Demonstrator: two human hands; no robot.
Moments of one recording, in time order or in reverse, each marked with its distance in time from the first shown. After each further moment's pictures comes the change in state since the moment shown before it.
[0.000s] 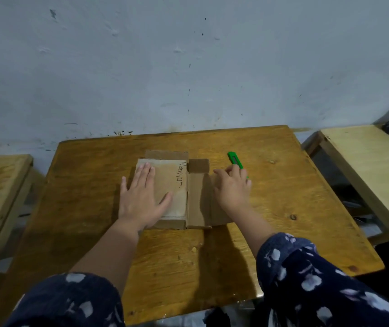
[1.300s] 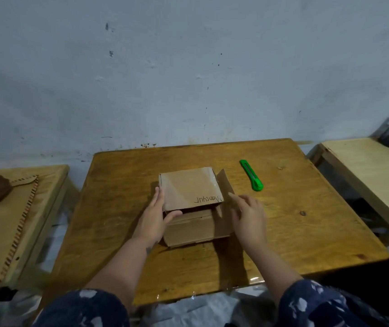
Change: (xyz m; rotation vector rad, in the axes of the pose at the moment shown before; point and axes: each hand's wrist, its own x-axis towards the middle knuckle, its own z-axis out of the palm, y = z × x) left_hand -0.069 -0.037 -0.006 -0.592 -0.101 -0.065; right_hand -0.111 -0.017 -0.005 0.279 0.222 0.009
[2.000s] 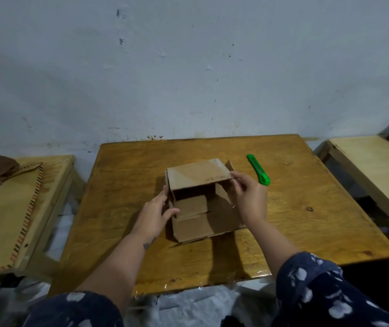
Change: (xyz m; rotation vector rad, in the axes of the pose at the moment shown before) left_hand -0.013 -0.018 -0.012 -0.085 0.005 0.082; right_hand 0.026 -0.039 -0.011 0.443 0.016 0.156
